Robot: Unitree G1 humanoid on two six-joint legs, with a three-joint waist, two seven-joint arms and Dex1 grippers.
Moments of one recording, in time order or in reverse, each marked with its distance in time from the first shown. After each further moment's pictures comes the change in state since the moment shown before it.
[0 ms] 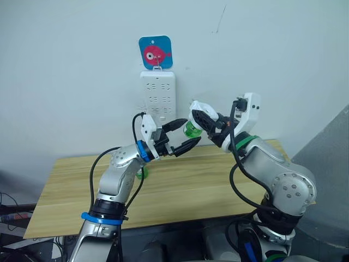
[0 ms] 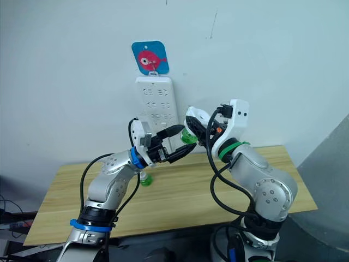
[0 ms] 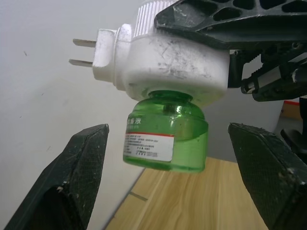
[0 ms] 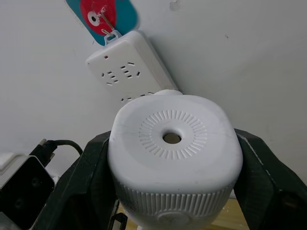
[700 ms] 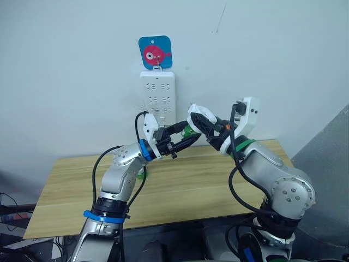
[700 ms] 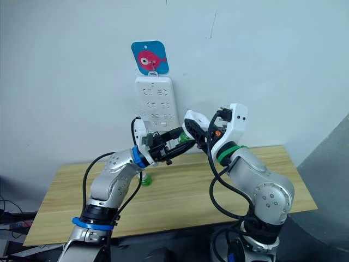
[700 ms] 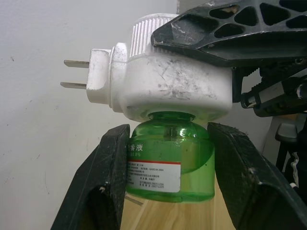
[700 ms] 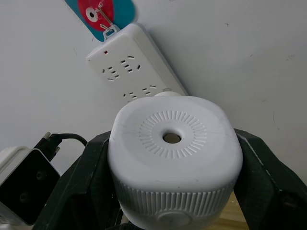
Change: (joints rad) left arm -0.018 0.003 -0.007 0.006 -0.001 0.005 -0.017; right arm 0.040 0.000 0.016 0.003 0.079 -0.030 -0.066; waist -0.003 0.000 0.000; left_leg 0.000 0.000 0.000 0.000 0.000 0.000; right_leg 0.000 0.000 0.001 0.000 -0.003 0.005
